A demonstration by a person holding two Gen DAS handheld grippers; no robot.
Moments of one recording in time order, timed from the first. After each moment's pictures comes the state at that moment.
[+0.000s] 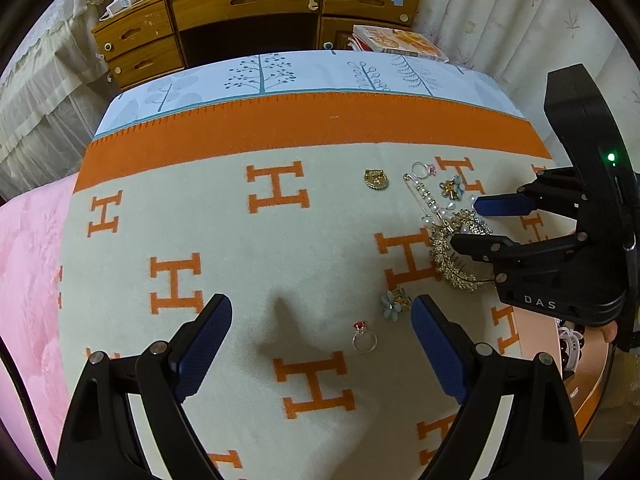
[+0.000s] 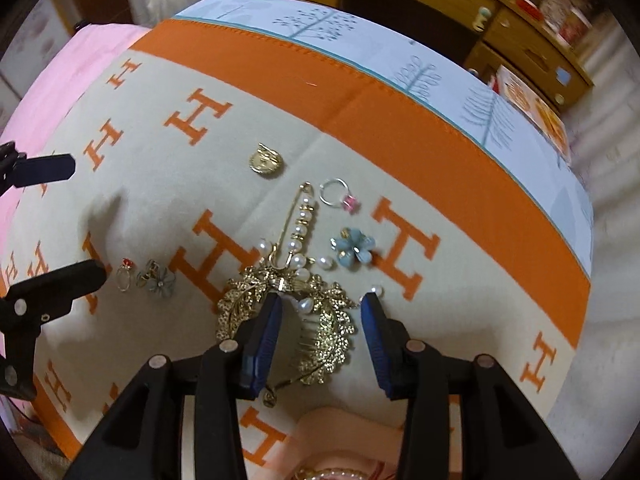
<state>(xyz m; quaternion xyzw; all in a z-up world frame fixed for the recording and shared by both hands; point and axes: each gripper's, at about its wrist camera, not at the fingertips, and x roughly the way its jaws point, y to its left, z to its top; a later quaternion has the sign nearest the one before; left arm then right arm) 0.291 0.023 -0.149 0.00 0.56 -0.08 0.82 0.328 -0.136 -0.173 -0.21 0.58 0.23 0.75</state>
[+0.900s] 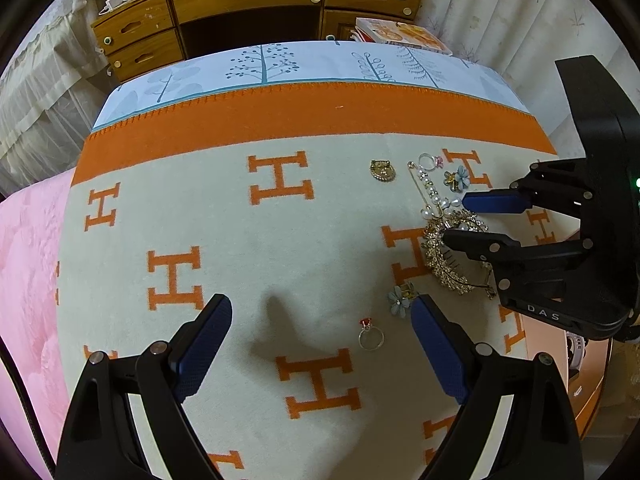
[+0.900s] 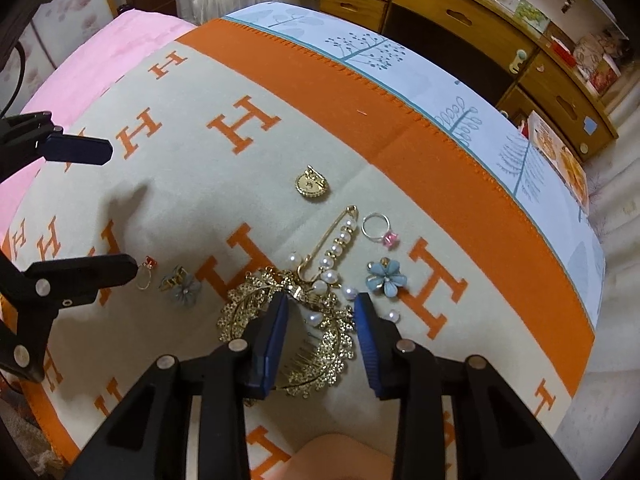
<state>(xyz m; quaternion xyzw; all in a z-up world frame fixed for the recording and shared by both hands) 0.294 0.024 -0.157 0.01 0.57 -0.08 0.82 0.318 -0.120 -0.174 -0.23 0.54 0.28 0.76</state>
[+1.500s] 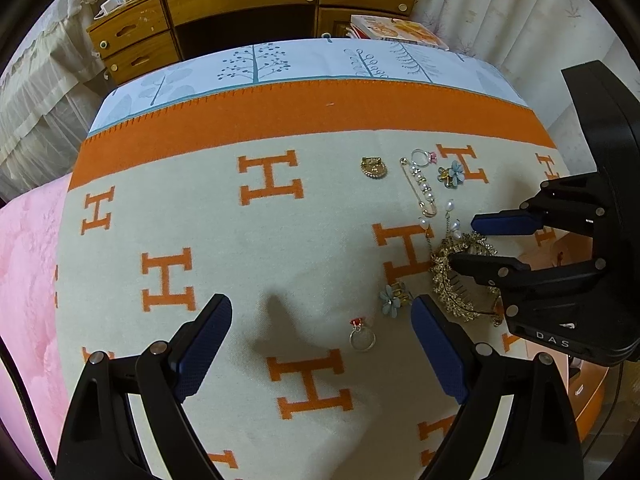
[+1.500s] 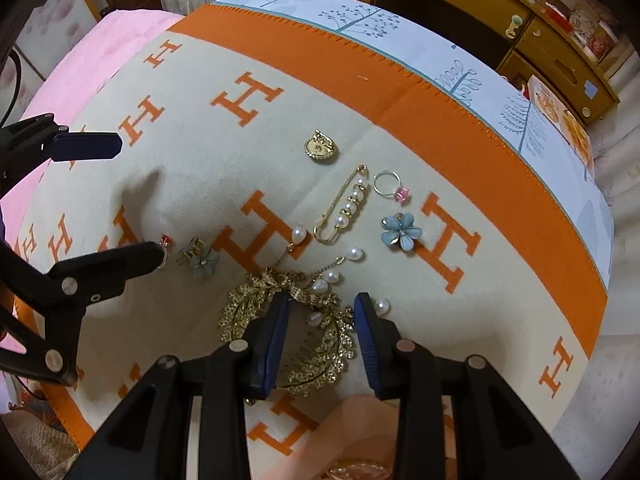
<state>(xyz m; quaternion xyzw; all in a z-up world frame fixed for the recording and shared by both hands) 0.295 0.015 -0.157 0.02 0.57 -0.08 0.82 0.306 -0.119 -0.174 -0.21 0.58 0.27 0.74</state>
